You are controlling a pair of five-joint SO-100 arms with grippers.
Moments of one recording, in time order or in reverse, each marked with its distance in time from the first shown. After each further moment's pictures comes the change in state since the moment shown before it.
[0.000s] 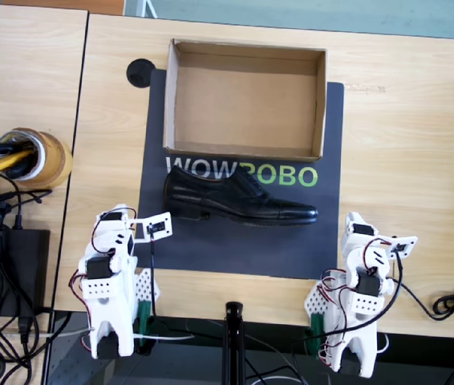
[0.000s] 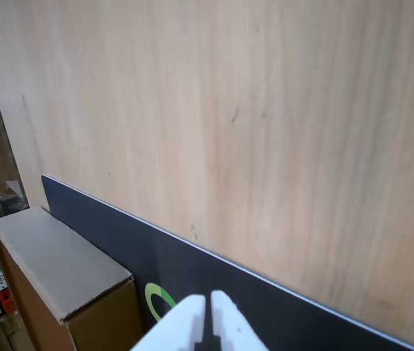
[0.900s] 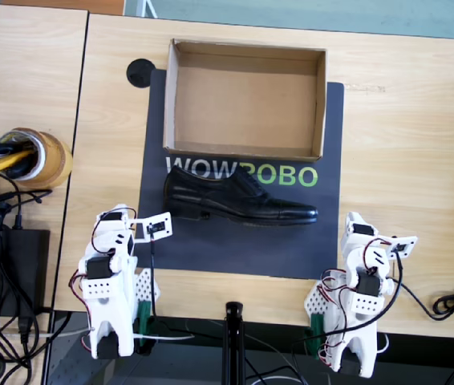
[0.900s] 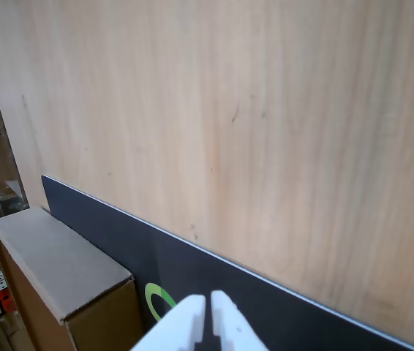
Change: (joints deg) arm 0 0.0 0.0 0.0 0.0 0.0; arm 1 0.0 0.0 0.0 0.0 0.0
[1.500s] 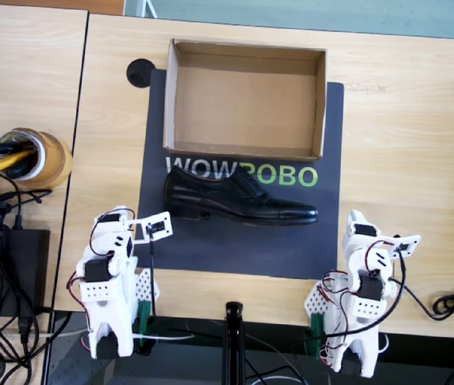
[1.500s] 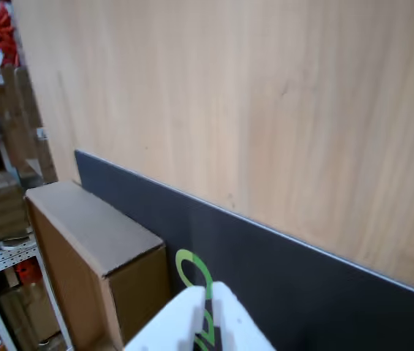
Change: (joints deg) arm 0 0.3 0.0 -5.5 5.0 -3.9; arm 1 -1.8 0.0 -7.1 3.7 0.0
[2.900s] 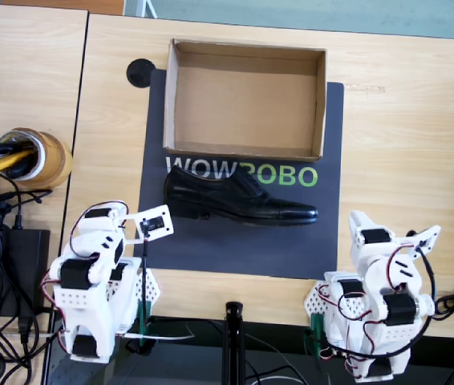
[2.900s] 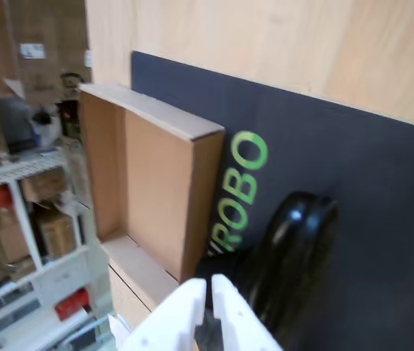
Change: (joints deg) arm 0 12.7 -34.5 -50.2 19.3 -15.1; arm 1 -14.1 -42.4 -62.4 28.7 1.9
